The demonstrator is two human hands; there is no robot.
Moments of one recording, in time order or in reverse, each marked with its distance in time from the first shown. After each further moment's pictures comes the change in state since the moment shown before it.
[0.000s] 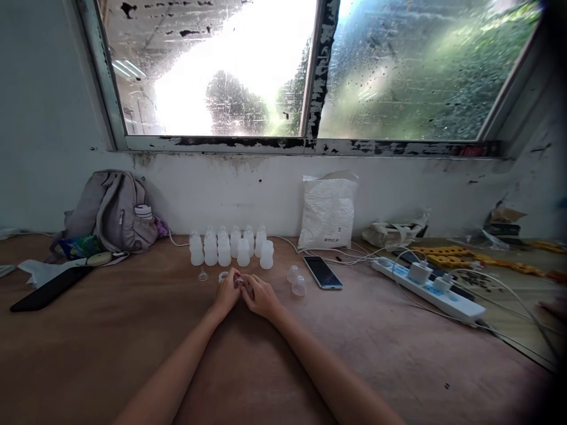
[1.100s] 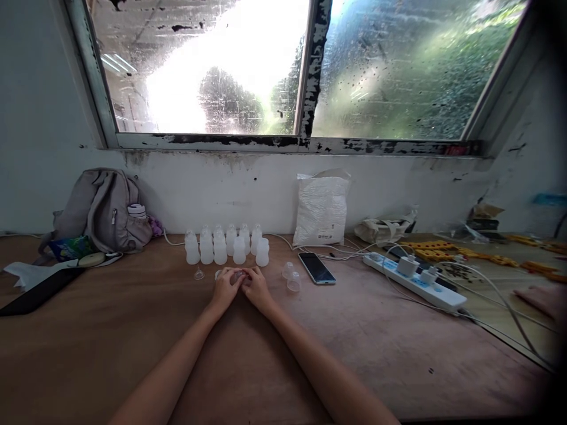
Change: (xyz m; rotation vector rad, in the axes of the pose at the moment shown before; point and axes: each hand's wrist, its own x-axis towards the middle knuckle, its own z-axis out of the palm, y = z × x) left_hand 0.001 -0.001 0.003 0.005 0.153 0.193; right_hand 0.008 0.023 0.029 0.192 0.189 0.231
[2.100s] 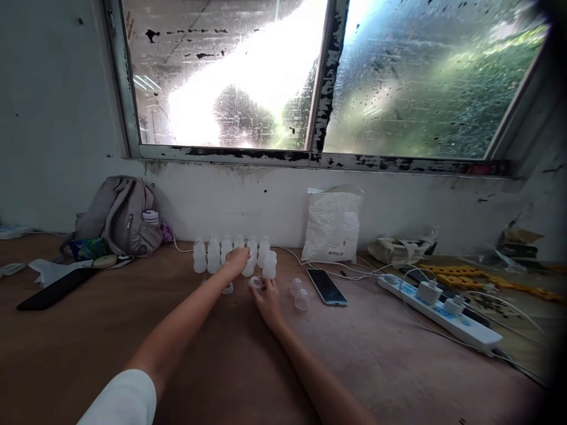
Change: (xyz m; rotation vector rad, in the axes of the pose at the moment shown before) left_hand 0.109 0.029 -0.018 0.470 -0.326 -0.075; right_hand 0.002 0.000 -0.009 0.001 0.199 0.133
